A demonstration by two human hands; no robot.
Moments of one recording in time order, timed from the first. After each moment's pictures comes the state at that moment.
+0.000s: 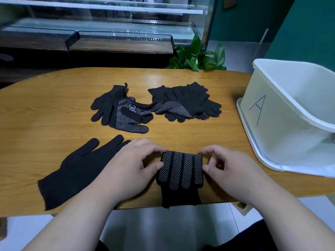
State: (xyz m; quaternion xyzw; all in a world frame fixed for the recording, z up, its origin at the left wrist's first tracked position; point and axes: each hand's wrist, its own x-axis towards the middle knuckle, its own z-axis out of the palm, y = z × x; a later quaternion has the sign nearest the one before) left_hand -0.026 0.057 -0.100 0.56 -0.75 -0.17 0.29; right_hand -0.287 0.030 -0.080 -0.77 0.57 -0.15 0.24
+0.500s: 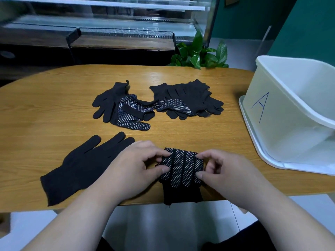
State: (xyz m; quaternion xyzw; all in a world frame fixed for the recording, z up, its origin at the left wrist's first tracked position) left_hand -0.027 0.059 -0.112 0.53 -0.74 -0.21 0.35; right_hand -0.275 0.045 -0.075 -0.75 0.58 -0.15 0.29
